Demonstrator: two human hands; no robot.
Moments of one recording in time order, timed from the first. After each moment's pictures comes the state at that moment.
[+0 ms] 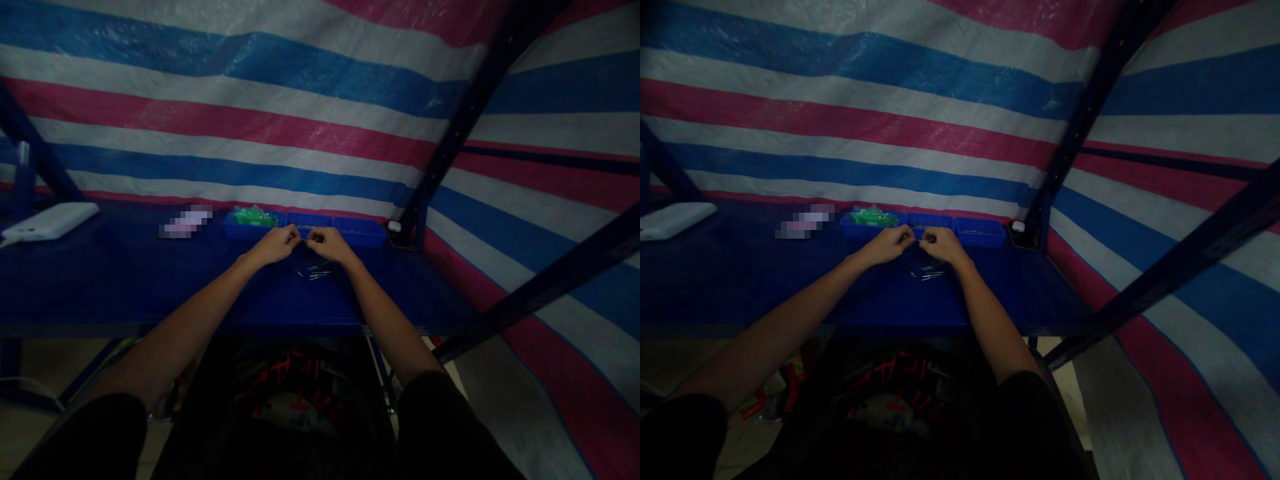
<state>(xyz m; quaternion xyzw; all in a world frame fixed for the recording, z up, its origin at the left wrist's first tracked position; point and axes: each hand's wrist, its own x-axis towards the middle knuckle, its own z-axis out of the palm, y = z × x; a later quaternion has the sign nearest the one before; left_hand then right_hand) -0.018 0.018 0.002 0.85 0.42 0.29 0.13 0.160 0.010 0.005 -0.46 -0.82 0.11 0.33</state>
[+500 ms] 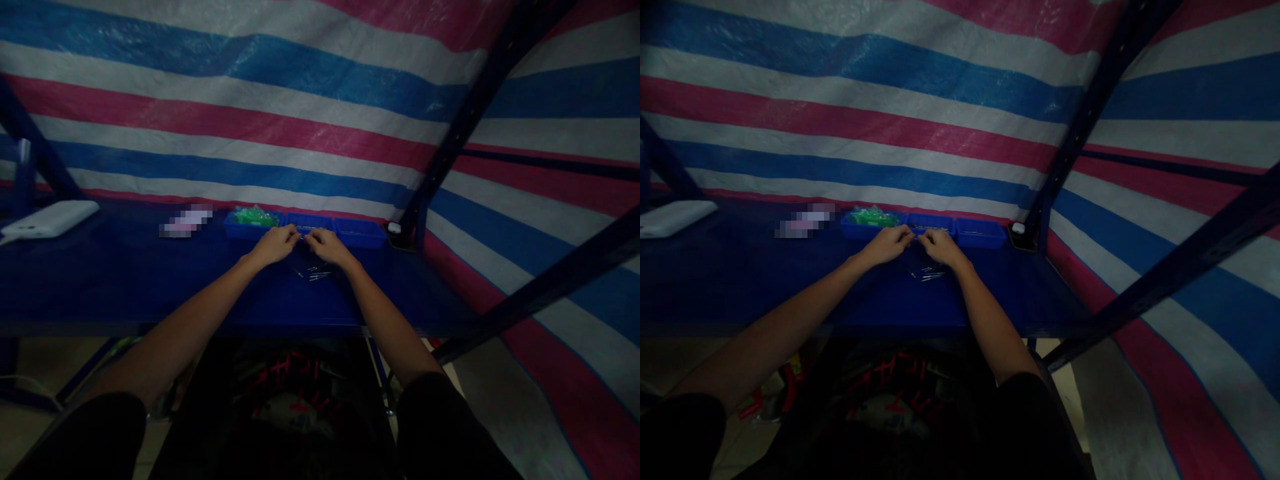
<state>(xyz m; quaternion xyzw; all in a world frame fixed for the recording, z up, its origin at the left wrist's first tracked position) -0.016 0.016 0.004 0.83 0.46 0.30 0.09 0.152 0.009 0.006 -0.48 -0.81 0.14 0.30</state>
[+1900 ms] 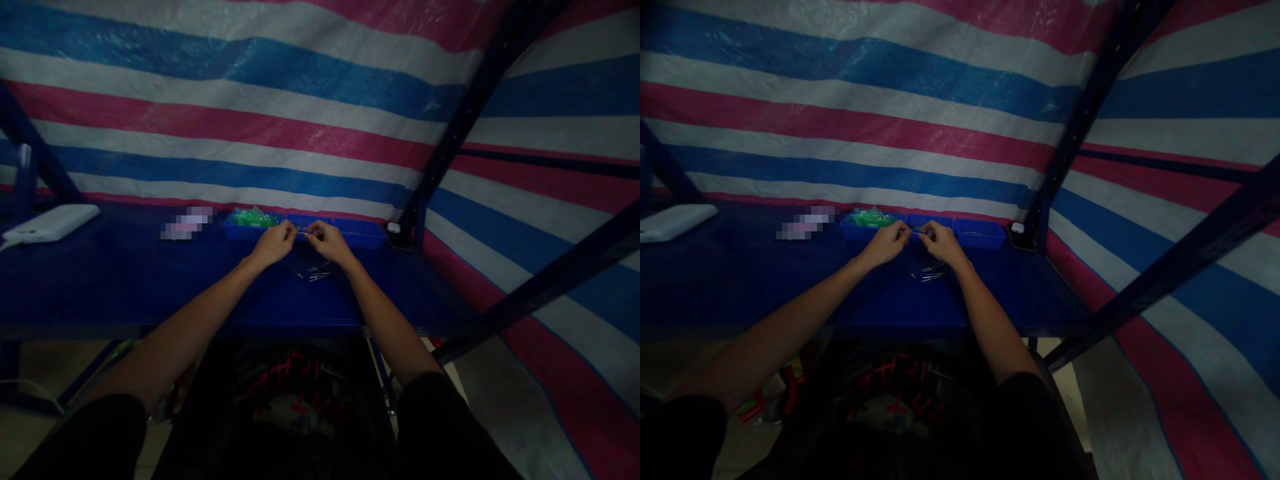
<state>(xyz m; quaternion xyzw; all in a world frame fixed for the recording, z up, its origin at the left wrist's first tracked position) -0.013 0.012 0.005 0.79 0.48 0.37 0.10 0.155 0.011 0.005 -0.44 -0.78 0.17 0.41</state>
